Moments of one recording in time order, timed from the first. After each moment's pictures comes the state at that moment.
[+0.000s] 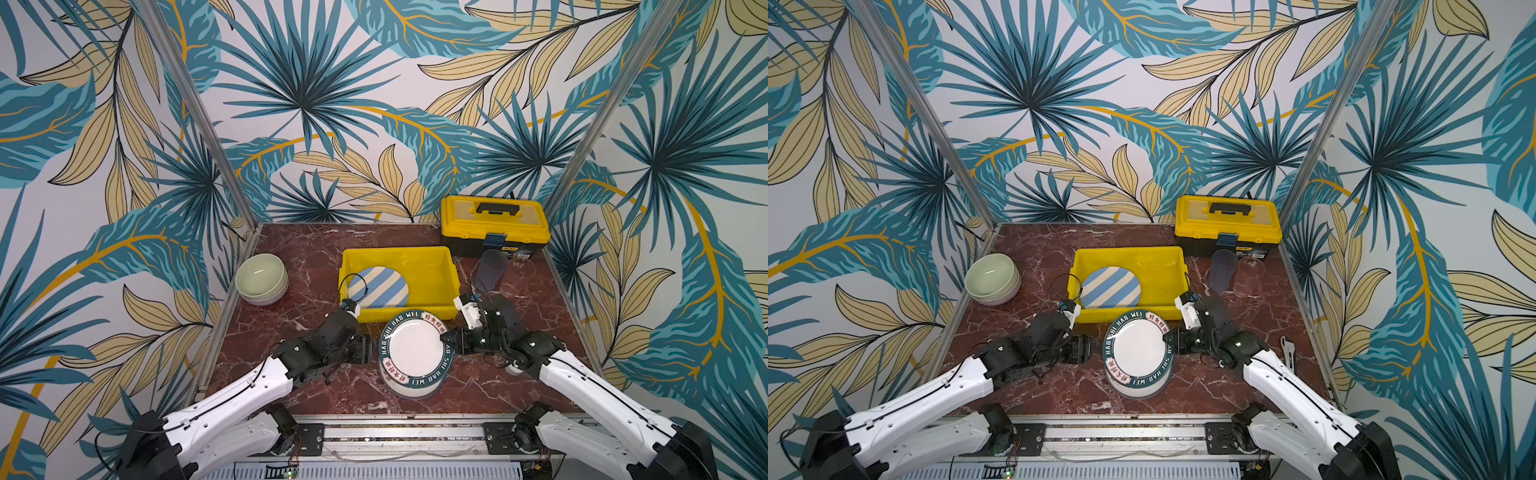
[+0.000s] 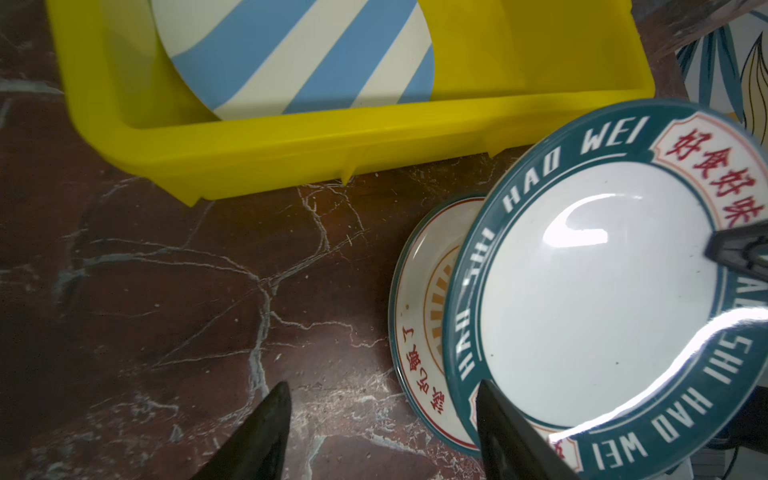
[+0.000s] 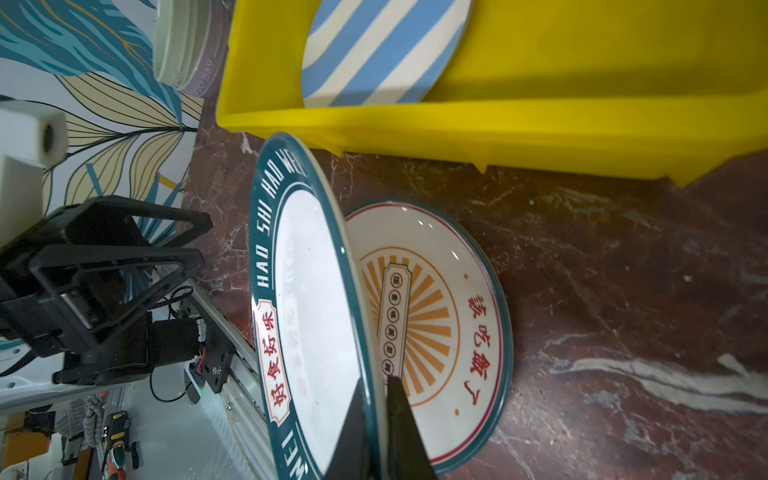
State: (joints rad) left arm -0.77 0.92 0.64 -0.54 -0.06 -0.65; right arm 0.50 0.97 0.69 -0.47 -0.38 0.50
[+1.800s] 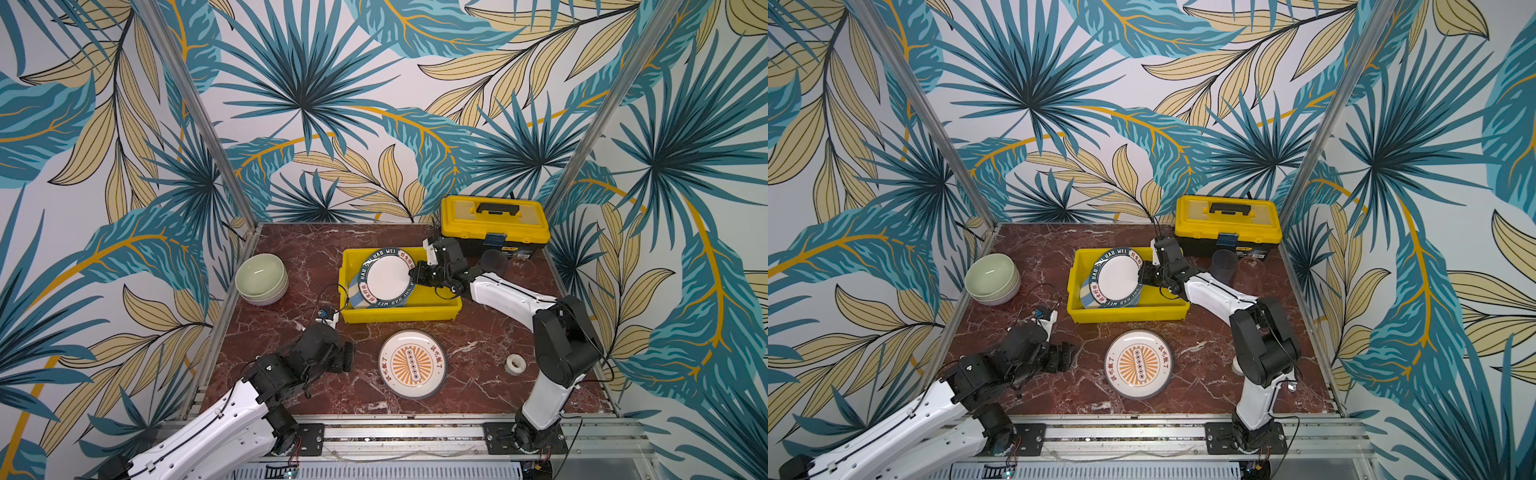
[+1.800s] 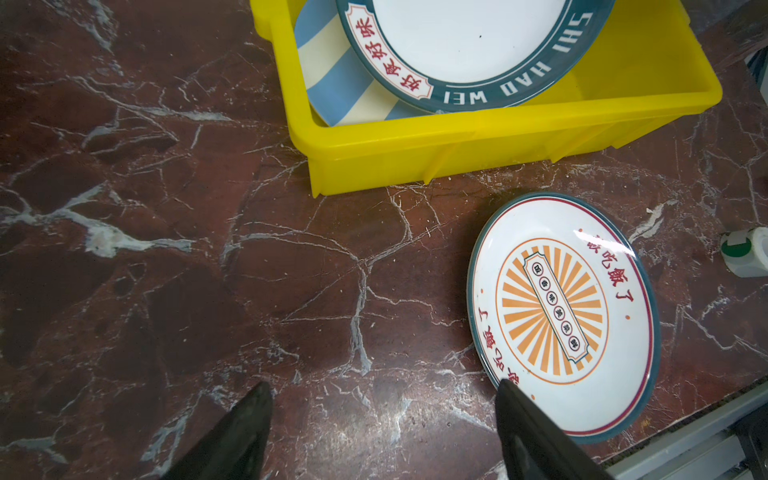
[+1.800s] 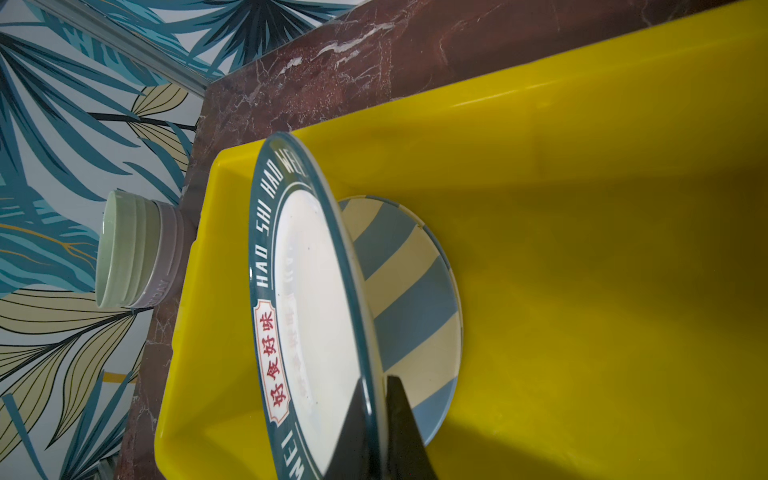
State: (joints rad) left arm -0.75 0.72 0.59 -0.71 -0.18 -0.59; right arm 0.46 1.81 1.26 -0.13 -0.22 0.60
